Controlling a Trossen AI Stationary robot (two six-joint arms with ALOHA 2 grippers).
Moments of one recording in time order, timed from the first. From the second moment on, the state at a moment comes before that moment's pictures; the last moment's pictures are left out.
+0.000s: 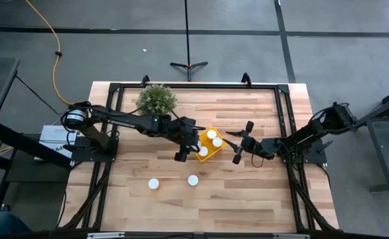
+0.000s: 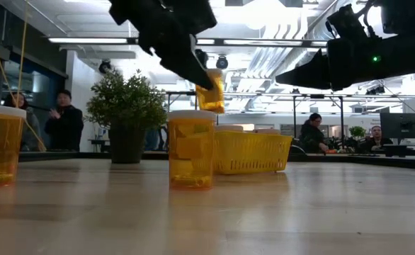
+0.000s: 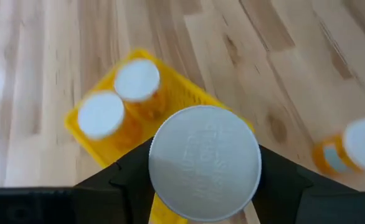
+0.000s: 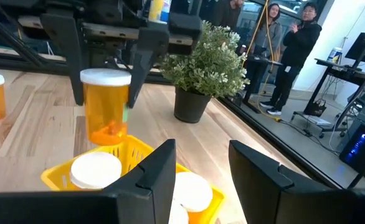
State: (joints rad) left arm 0.01 1.63 1.14 -0.30 0.07 0.26; right arm 0.27 1.42 0.22 1.14 0.68 -0.16
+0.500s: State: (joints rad) left arm 0.05 1.67 1.14 -0.28 0.10 0.28; right arm 0.27 1.42 0.21 1.13 0.66 -0.15
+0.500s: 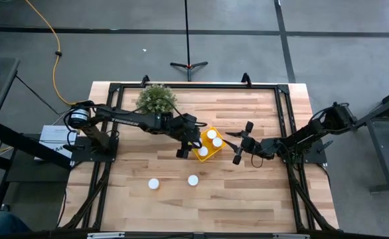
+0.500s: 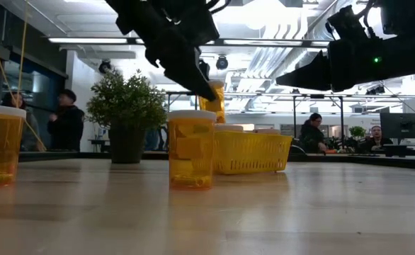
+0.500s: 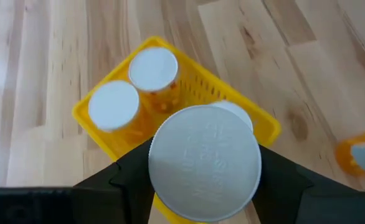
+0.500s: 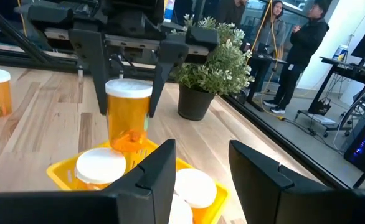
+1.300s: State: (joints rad) left arm 0.05 1.69 1.15 -0.30 0.06 0.31; right arm 0.27 1.42 0.21 1.12 0.66 -0.15
